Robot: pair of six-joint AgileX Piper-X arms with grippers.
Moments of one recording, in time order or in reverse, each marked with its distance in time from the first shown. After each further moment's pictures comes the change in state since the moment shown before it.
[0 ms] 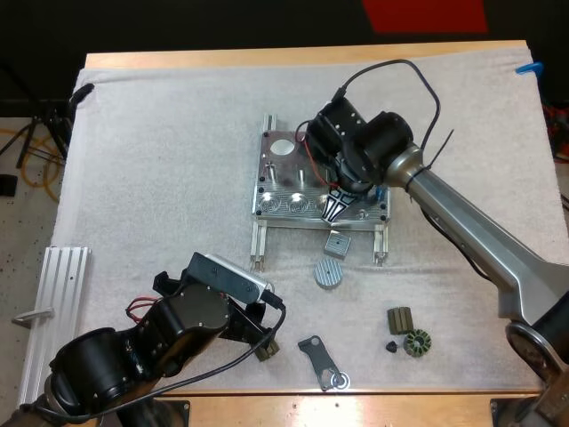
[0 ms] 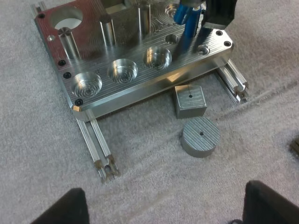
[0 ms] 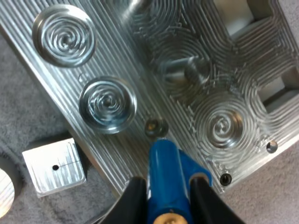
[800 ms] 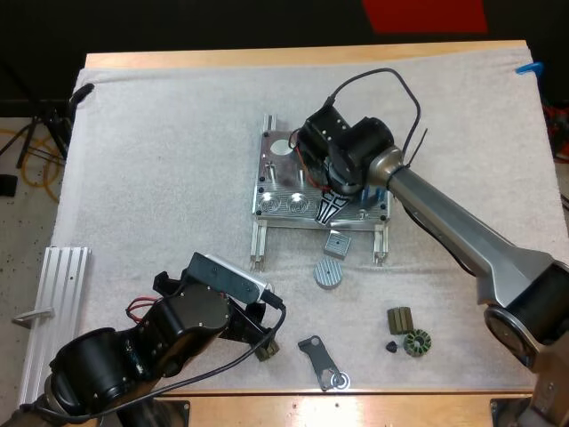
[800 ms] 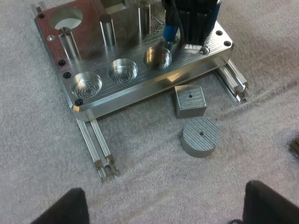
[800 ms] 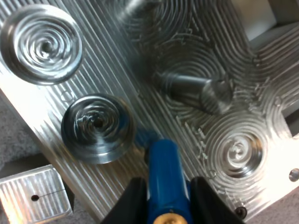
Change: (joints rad) left arm 0.000 0.000 0.000 0.000 0.000 0.000; right arm 0.000 0.097 0.000 -0.052 0.027 -0.015
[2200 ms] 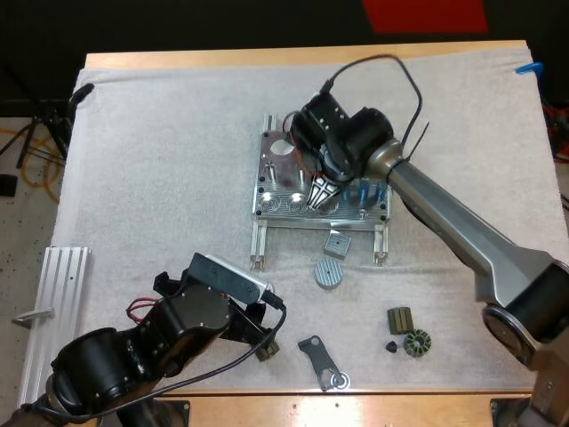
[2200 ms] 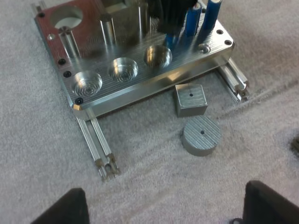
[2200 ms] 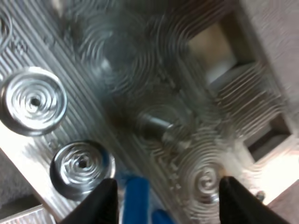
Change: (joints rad) left arm 0.000 0.000 0.010 0.000 0.000 0.000; right arm 0.000 0.008 -0.090 -0.021 0.013 0.041
